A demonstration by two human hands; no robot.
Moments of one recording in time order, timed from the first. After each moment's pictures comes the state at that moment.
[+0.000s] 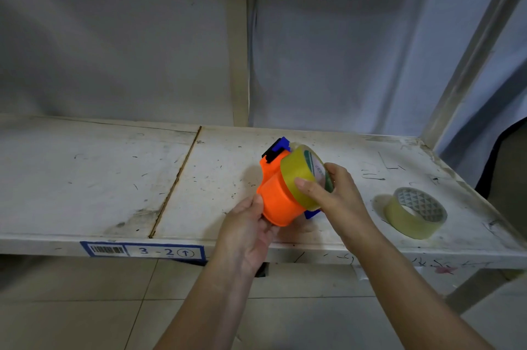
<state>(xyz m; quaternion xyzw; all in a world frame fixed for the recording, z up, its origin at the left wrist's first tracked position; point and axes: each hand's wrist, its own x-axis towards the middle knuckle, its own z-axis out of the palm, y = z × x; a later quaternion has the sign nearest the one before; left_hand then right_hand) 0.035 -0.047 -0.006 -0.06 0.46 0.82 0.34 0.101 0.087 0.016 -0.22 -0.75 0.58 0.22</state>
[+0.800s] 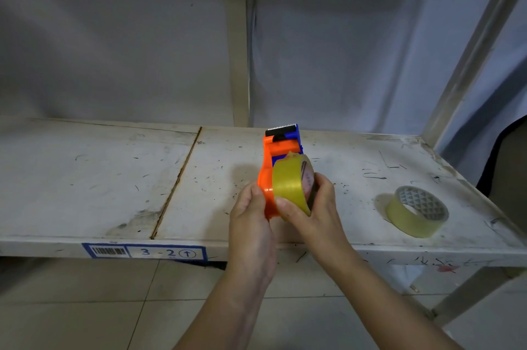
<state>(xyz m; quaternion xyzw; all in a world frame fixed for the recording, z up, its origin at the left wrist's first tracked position) 0.061 -0.041 0.013 0.03 0.50 0.85 0.17 0.103 0.052 -0.007 -0.19 -0.78 0.54 0.25</state>
